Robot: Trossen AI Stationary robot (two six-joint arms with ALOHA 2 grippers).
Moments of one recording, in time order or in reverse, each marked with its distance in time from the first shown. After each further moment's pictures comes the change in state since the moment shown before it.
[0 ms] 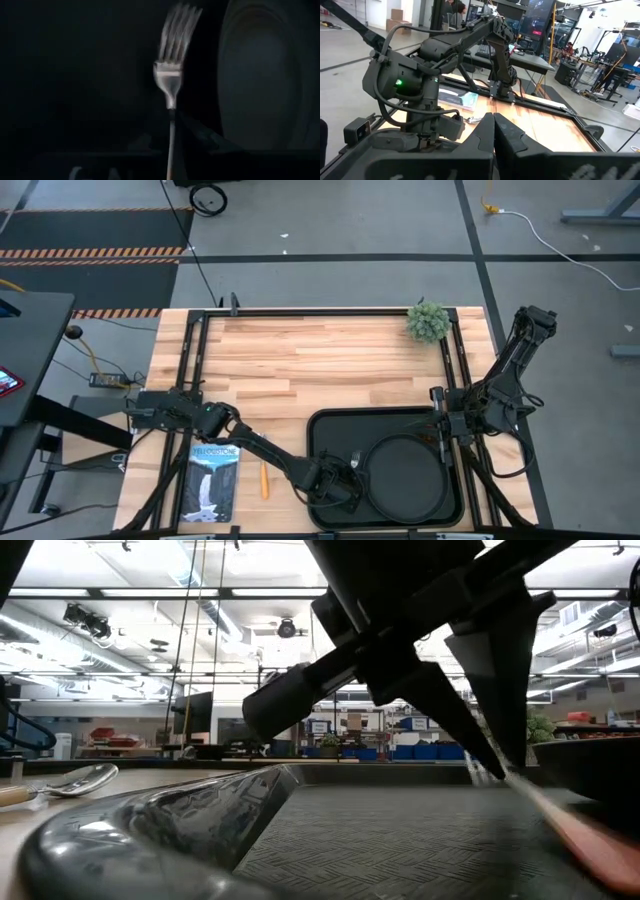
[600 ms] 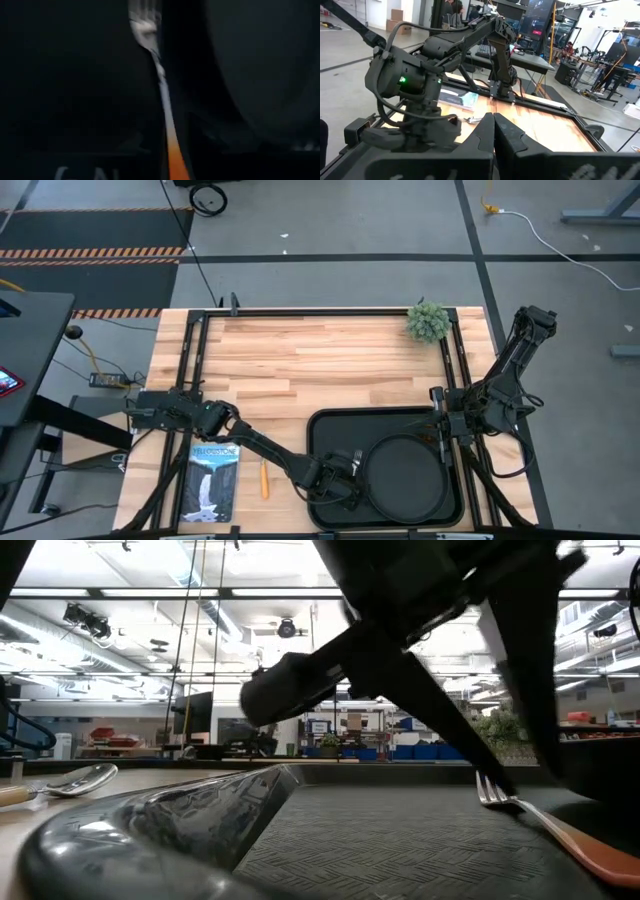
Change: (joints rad) left arm 0.010 -0.013 0.000 0.010 0.197 0.229; right arm 0.000 0.000 0.000 0.000 0.000 0.003
